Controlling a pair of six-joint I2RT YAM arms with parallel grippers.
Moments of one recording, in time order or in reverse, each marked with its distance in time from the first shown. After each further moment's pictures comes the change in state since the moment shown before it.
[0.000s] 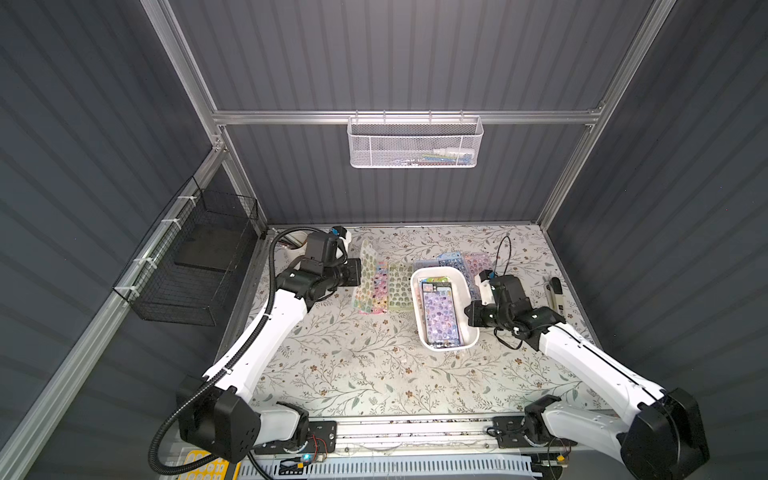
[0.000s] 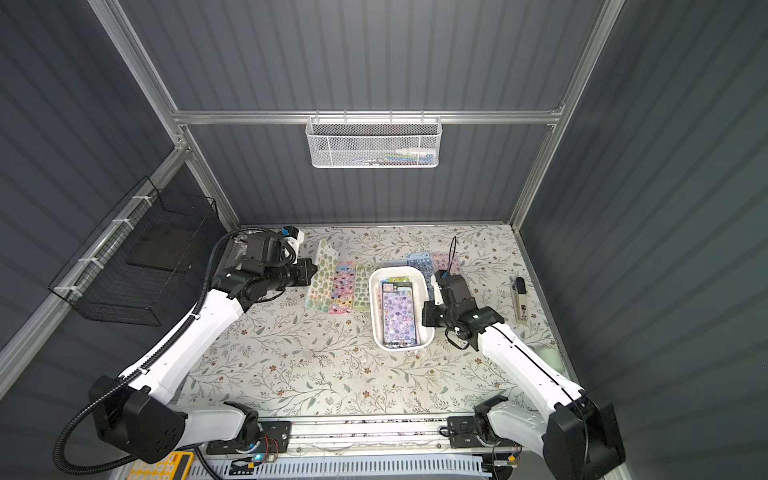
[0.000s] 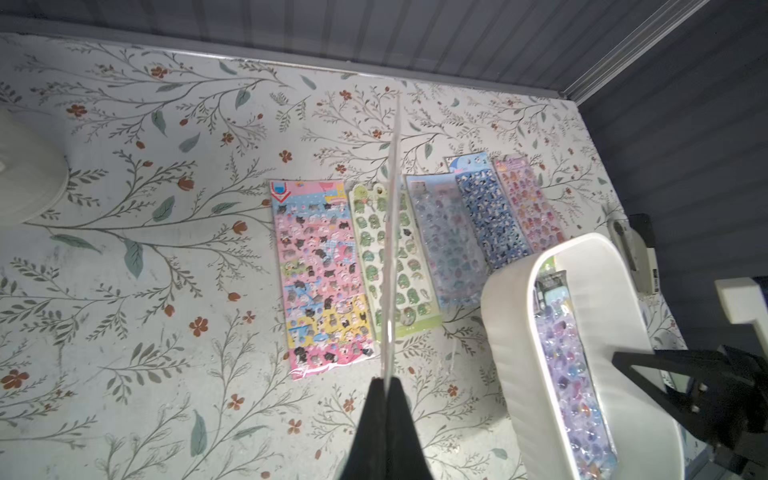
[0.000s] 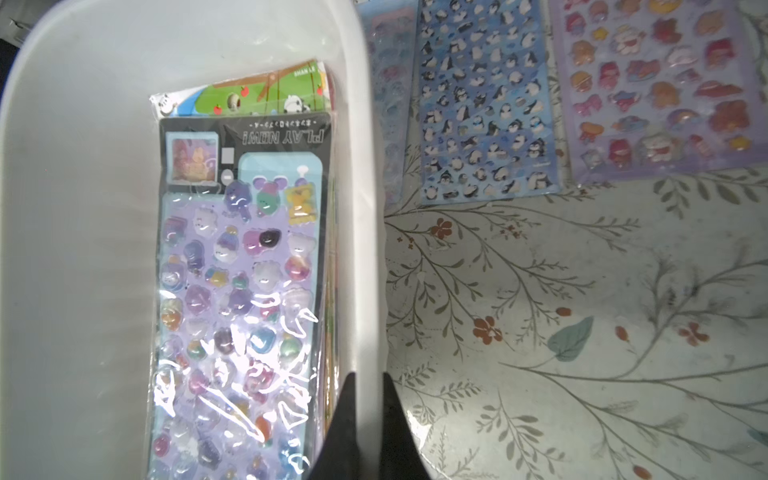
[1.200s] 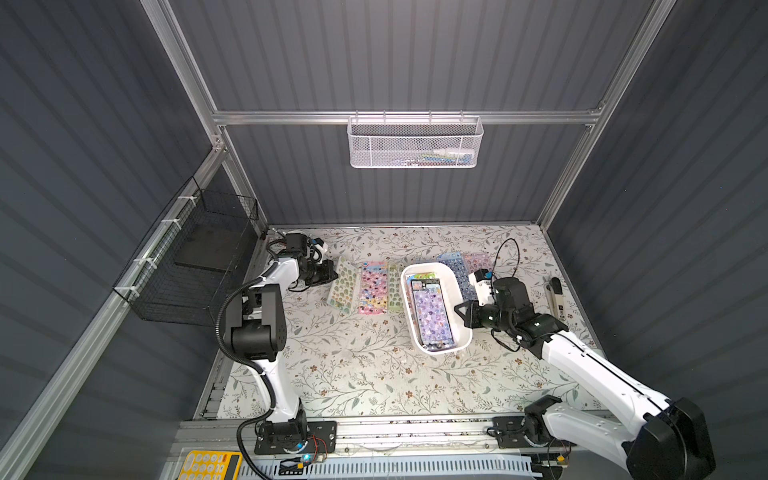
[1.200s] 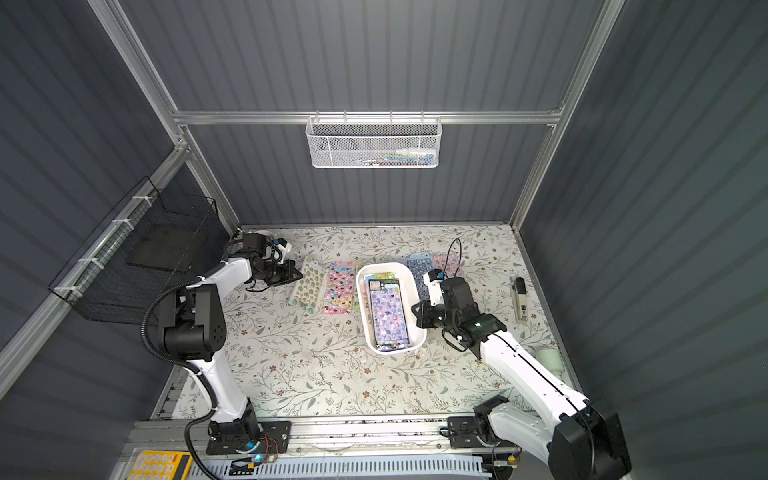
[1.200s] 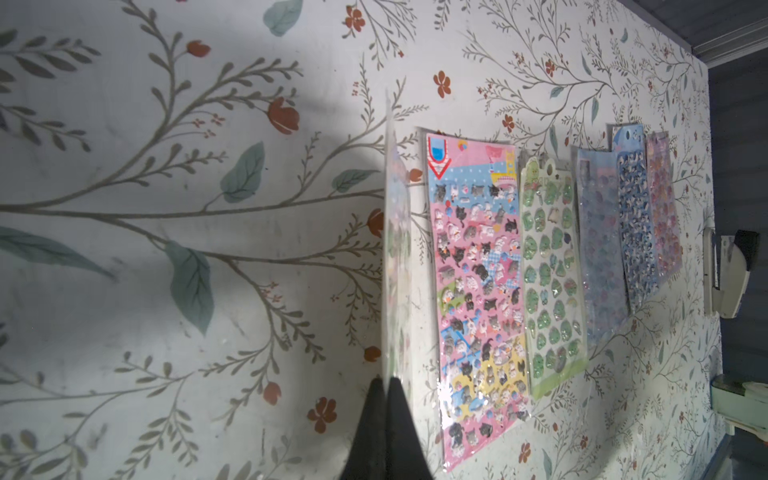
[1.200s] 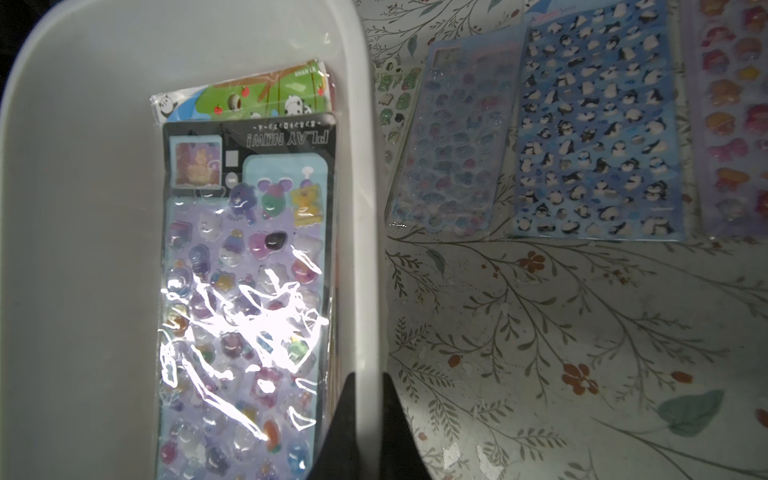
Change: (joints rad) left arm 0.353 0.582 0.137 0.098 0.328 0.216; right arm 0.014 -0.076 -0.058 0.138 -0.149 0.003
